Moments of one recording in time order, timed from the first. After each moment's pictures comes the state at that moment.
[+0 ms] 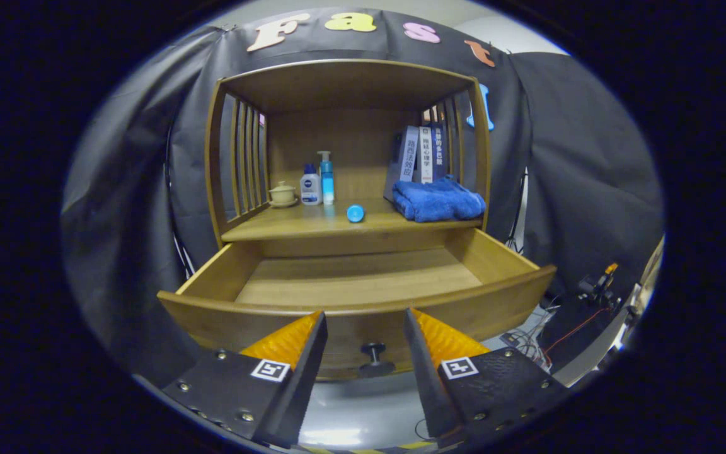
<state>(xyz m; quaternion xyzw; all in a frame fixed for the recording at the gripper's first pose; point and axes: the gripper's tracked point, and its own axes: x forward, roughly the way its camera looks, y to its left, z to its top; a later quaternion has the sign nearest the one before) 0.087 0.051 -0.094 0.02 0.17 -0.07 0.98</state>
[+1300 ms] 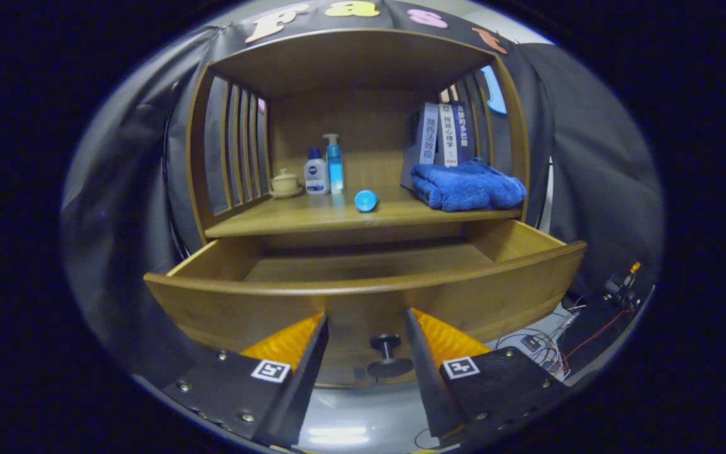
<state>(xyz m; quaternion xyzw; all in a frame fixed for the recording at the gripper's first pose) 0.182 0.054 -0.117 0.03 0.18 -0.04 0.98</state>
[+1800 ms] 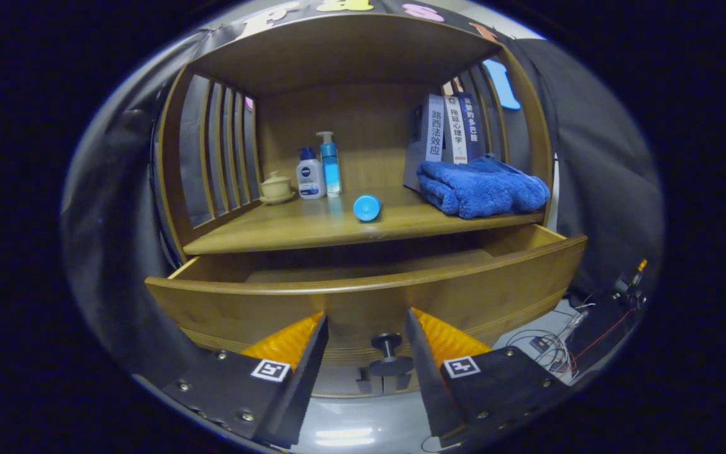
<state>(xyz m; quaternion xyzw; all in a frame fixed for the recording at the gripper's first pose) 0.233 0.051 -0.120 0.04 0.18 -0.04 0.98</state>
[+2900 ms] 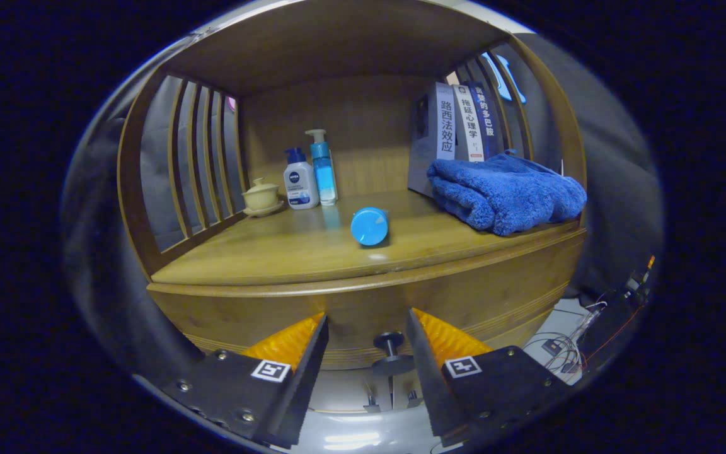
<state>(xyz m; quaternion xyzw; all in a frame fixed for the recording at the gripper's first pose) 0.298 0.057 -0.126 0.06 0.18 -0.04 0.98</state>
